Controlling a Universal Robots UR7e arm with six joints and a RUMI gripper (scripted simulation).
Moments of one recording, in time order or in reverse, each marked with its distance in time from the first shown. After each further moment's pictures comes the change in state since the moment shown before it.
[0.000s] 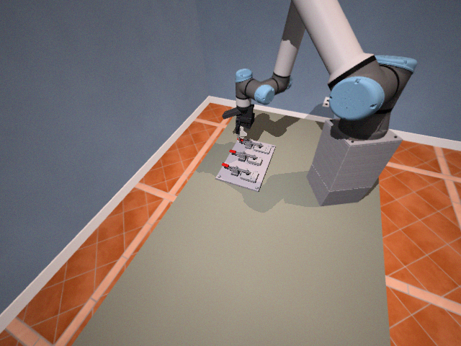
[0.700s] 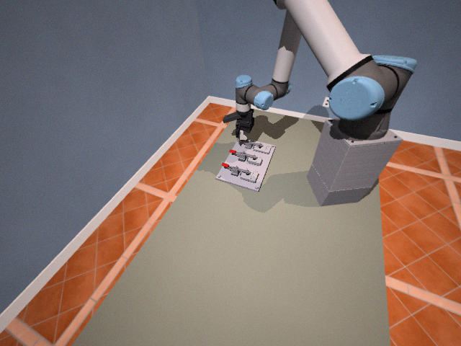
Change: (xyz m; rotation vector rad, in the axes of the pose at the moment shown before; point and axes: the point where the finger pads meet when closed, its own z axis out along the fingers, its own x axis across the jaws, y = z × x) arm 0.000 0.000 0.026 0.000 0.000 0.000
